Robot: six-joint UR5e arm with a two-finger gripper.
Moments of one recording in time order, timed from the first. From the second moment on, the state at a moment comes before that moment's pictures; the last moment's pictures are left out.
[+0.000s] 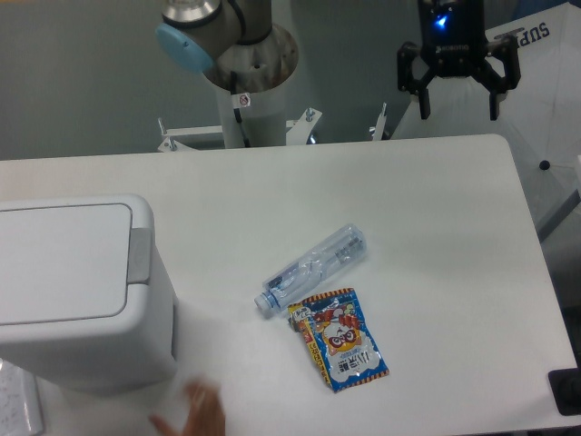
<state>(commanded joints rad) 2.89 -1.47 -1.75 -1.00 1.40 1.31</state>
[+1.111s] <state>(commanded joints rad) 2.62 -1.57 -1.68 -0.93 1.38 0.54</state>
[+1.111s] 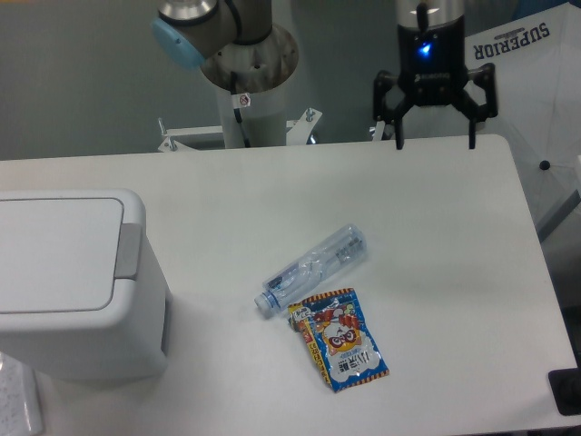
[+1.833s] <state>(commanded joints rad) 2.40 -1.64 -1.63 -0.86 1.29 -0.03</state>
